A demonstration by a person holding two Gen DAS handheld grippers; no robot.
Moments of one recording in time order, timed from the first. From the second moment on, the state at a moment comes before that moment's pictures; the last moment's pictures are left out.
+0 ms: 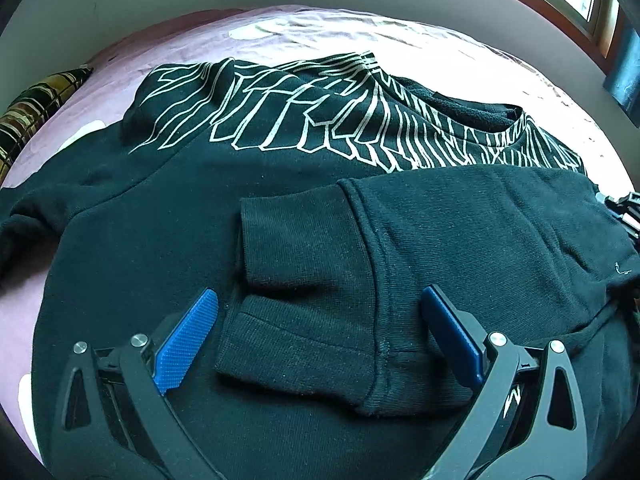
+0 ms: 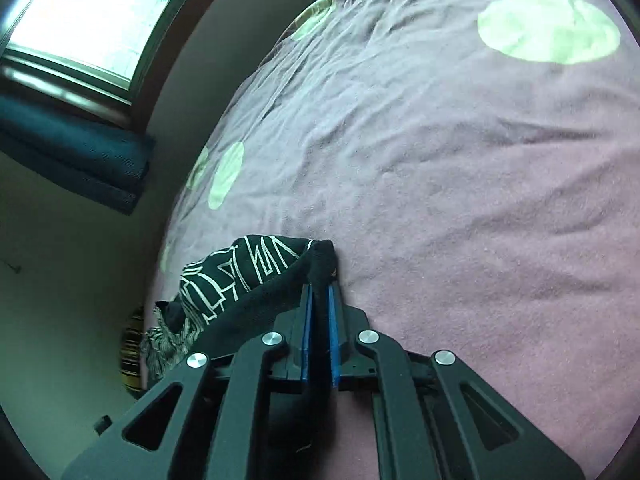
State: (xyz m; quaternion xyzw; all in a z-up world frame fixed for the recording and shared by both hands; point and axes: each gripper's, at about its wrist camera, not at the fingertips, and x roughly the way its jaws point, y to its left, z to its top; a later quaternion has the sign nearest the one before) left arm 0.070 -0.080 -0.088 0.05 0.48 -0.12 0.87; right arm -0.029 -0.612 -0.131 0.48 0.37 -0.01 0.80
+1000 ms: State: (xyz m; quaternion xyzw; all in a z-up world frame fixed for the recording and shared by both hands) left arm 0.076 -0.003 -0.051 -0.02 0.47 -0.11 0.87; right arm -0.064 -0.453 -0.105 0.37 0.40 0.03 0.84
